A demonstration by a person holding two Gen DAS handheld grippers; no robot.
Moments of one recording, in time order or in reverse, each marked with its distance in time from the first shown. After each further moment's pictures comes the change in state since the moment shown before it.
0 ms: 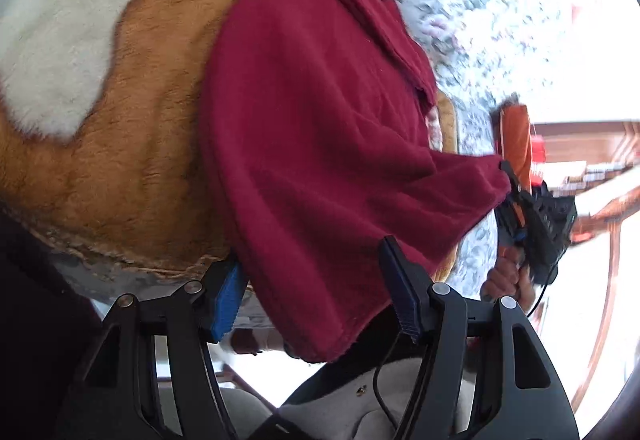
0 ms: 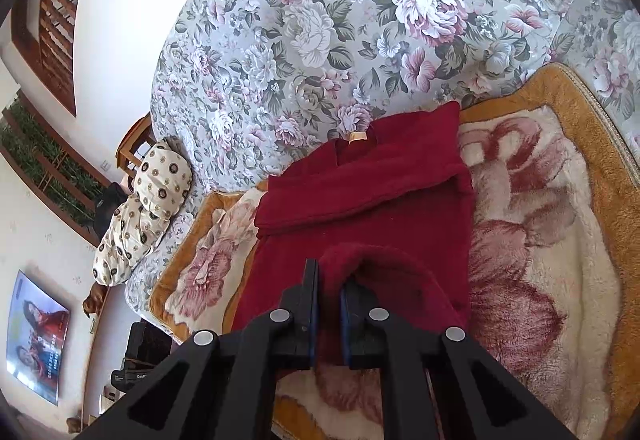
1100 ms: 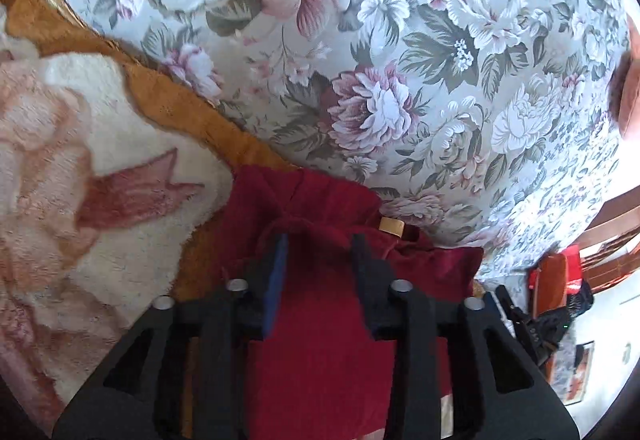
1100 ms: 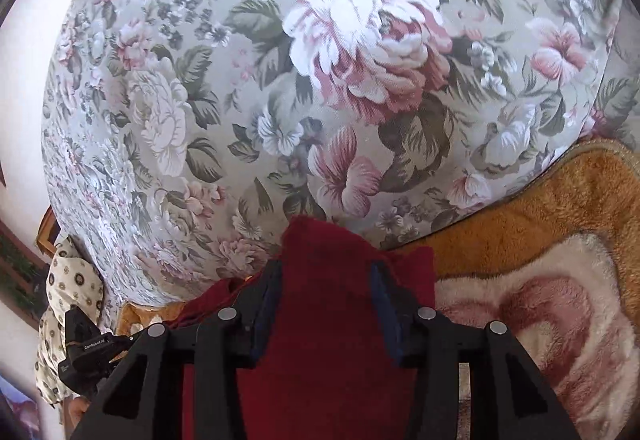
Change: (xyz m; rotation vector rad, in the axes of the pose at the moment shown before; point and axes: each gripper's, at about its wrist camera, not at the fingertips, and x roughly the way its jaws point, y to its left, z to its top) left arm 0.010 -0.011 0.320 0.024 -0.335 0.164; right arm 0.132 -0.078 0.166 0.116 -0.170 -0.252
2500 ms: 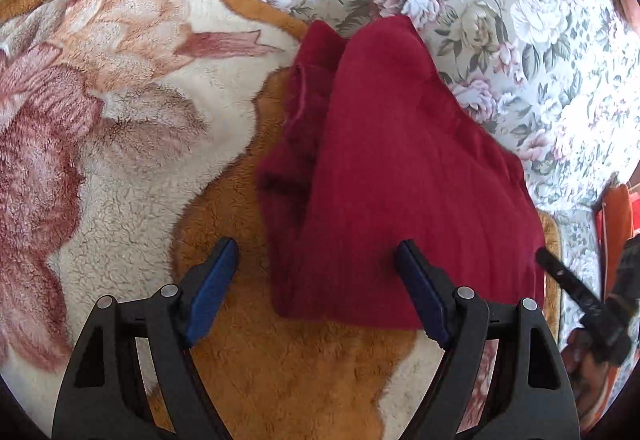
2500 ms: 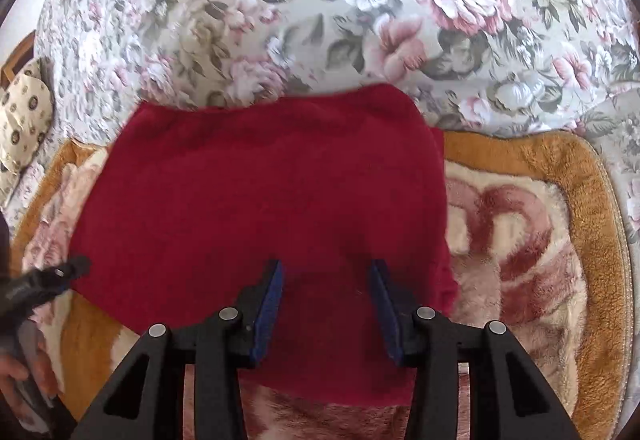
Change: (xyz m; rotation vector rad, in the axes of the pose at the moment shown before) left arm -0.020 0.013 -0.131 0.069 0.000 0.209; right arm 0.001 0.069 -0.089 -0.396 0.268 -0.185
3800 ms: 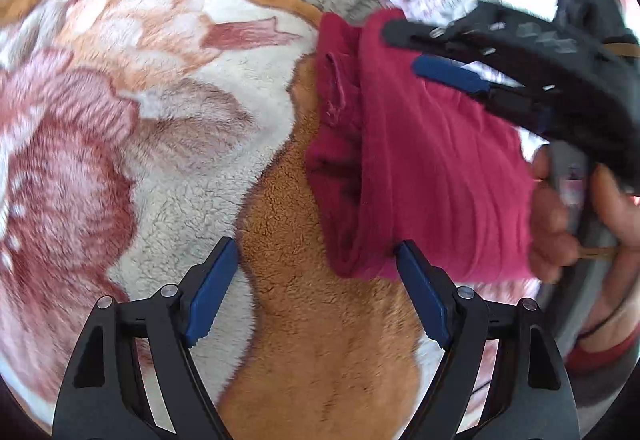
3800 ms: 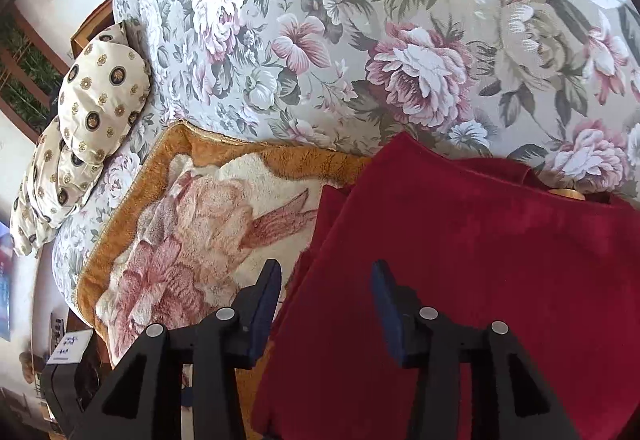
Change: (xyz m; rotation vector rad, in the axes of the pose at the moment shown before) left arm -0.028 0.040 0.011 0.035 0.130 -0.039; right arm 0.127 0.206 0.078 -0.152 0.149 0.291
